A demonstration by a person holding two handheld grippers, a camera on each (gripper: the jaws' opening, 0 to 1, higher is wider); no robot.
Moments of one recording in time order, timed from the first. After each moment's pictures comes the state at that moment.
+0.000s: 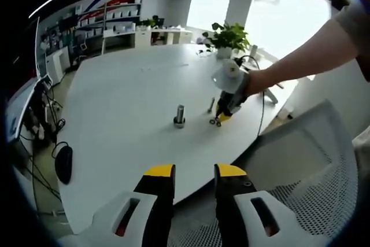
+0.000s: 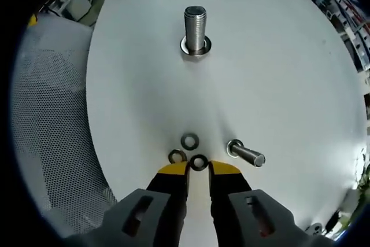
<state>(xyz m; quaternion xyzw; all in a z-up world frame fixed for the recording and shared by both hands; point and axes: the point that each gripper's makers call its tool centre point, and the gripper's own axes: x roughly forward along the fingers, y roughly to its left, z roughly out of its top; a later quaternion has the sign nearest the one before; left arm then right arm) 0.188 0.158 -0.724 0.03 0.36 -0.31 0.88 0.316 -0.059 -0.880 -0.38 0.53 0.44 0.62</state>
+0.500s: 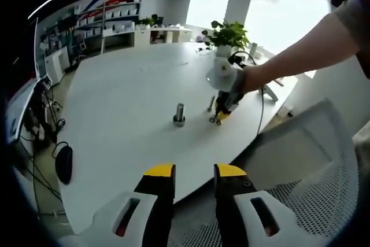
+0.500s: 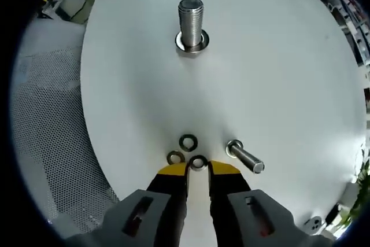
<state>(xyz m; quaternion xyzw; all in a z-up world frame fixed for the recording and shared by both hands) 0.187 0.159 -0.726 0.03 0.36 -0.31 0.88 0.317 -0.062 -0.879 -0.37 0.55 0.41 0.62</state>
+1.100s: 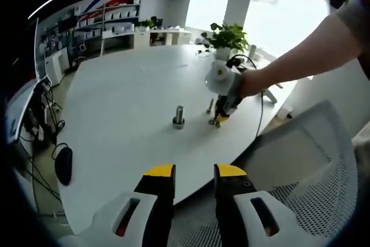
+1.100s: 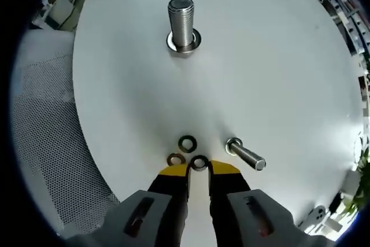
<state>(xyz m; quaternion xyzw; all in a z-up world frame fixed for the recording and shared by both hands) 0.188 0.158 -0.724 0.03 0.35 -0.31 0.88 0.316 -0.062 -0.879 -0.37 0.56 0.37 0.64</state>
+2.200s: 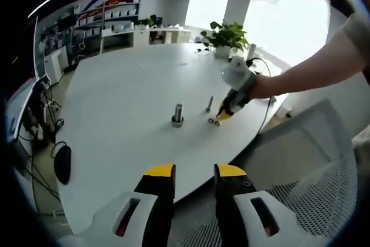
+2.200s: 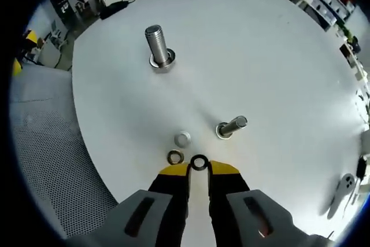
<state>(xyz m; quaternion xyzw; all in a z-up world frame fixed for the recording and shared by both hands) 0.186 0.158 -0.726 0.03 0.36 -0.32 0.88 0.316 -0.073 -0.867 -0.25 0.52 0.33 0.74</state>
